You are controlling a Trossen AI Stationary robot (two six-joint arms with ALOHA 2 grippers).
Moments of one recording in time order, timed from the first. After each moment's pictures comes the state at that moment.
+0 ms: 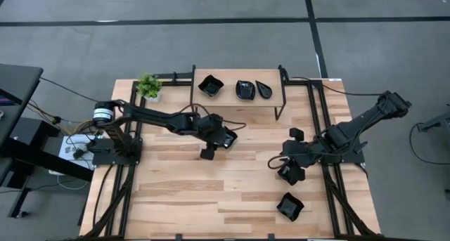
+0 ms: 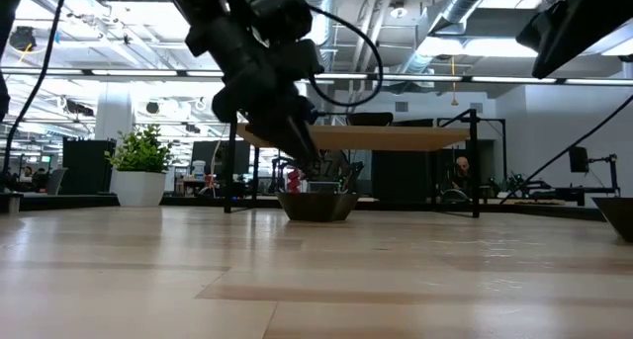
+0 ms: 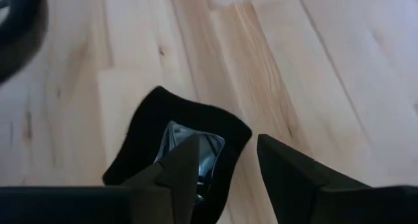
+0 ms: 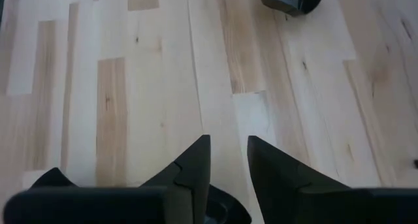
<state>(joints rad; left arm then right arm) 0.05 1.72 1.05 -0.22 0.06 0.41 0.51 0.97 0.82 -0.84 0.34 0.53</state>
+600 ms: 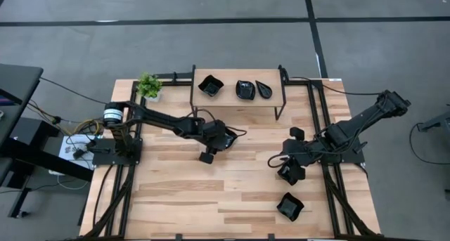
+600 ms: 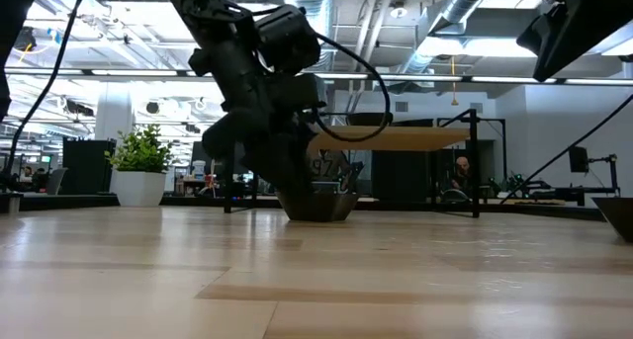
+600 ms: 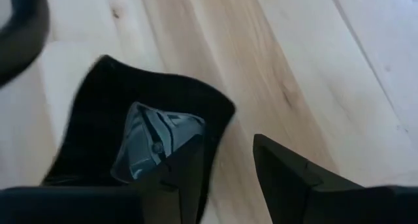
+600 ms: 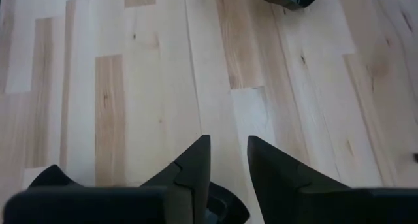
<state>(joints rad) 0.03 1.83 1.05 -0.22 0.06 0.49 0.51 0.97 0.82 -0.85 0.34 0.54</state>
